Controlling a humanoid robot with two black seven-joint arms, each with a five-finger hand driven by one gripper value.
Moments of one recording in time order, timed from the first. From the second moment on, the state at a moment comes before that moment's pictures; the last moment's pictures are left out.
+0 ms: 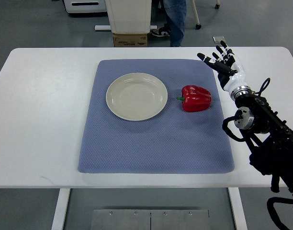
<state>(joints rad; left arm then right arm) -0.02 0.00 -0.21 -0.18 0.05 -0.02 -0.14 0.69 0.00 1.14 0.79 -0.67 -0.10 0.18</state>
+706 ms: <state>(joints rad) -0.02 0.00 -0.21 -0.18 0.05 -0.02 -0.14 0.70 0.00 1.14 0.79 -0.67 -0.10 0.18</state>
